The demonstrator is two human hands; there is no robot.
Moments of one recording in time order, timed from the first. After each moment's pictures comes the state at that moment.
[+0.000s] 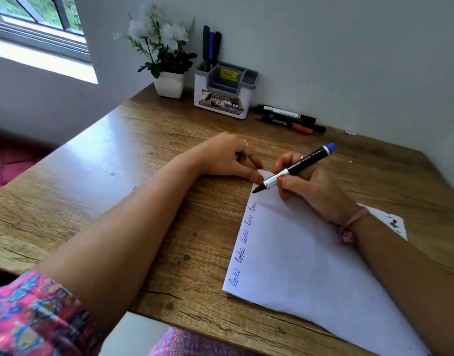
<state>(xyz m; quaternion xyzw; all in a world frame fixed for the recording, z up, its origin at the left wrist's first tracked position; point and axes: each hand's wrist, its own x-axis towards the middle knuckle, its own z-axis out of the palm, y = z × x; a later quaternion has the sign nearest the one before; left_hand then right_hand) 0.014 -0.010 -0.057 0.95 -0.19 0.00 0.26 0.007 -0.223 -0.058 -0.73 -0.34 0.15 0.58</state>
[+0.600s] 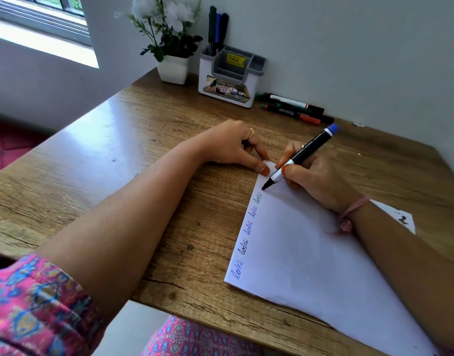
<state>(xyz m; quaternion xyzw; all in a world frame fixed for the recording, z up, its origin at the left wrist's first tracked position) 0.015 -0.011 -0.058 0.93 -0.18 -0.02 0.31 0.012 -0.213 -0.059 -0.78 -0.31 0.11 0.53</state>
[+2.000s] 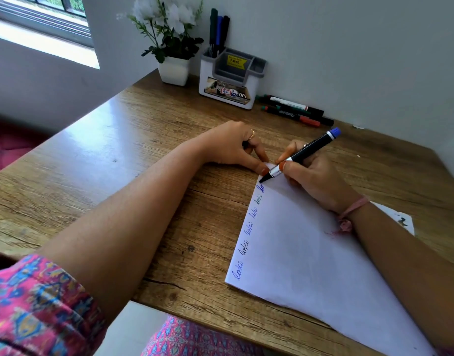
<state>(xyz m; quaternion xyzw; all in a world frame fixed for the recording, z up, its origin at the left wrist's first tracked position) 0.015 -0.011 -0.057 0.93 -0.17 -0.03 0.32 0.017 -0.212 -0.061 -0.79 -0.30 0.08 0.53</state>
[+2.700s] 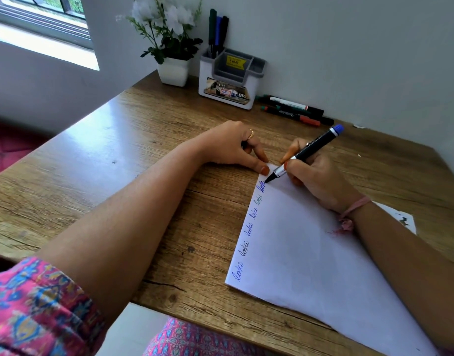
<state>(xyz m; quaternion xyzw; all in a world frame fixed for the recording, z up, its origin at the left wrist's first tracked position) 0.016 -0.010 -0.057 0.93 -0.17 -0.03 0.33 0.019 -0.212 -0.063 -0.79 -0.28 0.07 0.54</state>
